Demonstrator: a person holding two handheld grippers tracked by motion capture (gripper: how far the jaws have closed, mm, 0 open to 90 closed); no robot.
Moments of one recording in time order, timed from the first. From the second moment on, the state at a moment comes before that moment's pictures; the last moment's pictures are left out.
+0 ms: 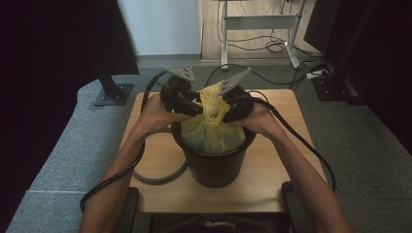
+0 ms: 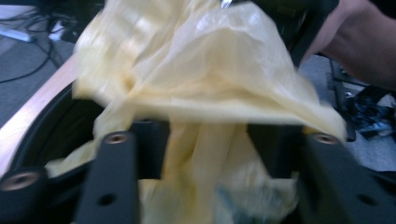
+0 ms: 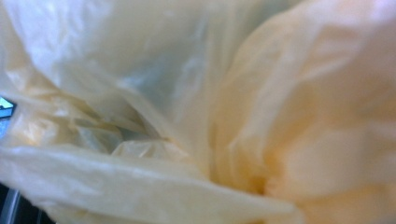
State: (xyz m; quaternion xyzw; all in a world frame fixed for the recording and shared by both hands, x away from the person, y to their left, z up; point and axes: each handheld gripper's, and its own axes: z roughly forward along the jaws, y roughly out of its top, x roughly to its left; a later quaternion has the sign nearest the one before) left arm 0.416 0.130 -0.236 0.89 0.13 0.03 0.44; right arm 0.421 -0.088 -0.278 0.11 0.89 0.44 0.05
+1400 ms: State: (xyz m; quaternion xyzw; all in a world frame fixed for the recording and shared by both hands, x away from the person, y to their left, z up) left arm 0.420 0.149 -0.249 0.87 0.17 0.02 0.47; right arm 0.423 -0.094 -0.272 0.13 0.89 0.43 0.05
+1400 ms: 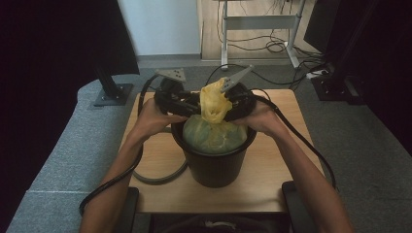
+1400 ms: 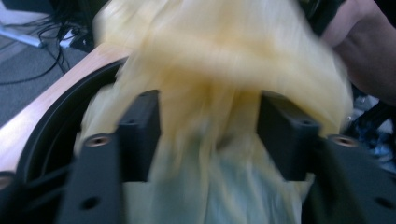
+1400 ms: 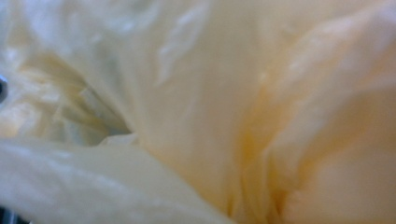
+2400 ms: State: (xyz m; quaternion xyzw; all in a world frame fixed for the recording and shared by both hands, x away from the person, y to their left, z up) left arm 0.419 0.127 -0.252 0.88 0.13 0.02 0.45; right arm 0.423 -0.071 -0.276 0.11 0.90 0.42 0.05
